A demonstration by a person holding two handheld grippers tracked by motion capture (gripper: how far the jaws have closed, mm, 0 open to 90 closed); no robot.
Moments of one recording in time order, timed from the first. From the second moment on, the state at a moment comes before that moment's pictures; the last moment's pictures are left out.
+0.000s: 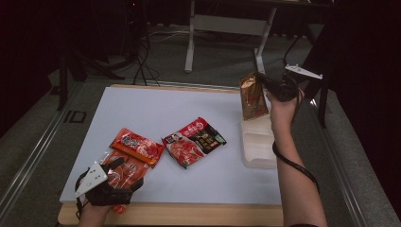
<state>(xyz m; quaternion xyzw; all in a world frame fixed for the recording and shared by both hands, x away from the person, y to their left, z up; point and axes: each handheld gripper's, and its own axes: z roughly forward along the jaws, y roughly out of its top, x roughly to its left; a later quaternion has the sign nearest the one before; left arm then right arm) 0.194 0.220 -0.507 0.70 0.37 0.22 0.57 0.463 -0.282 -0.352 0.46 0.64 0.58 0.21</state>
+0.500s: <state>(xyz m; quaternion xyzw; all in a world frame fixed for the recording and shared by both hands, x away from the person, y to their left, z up) 0.193 0.219 -0.507 0.70 0.37 0.22 0.57 0.494 -0.304 -0.375 0.51 0.60 0.58 0.22</state>
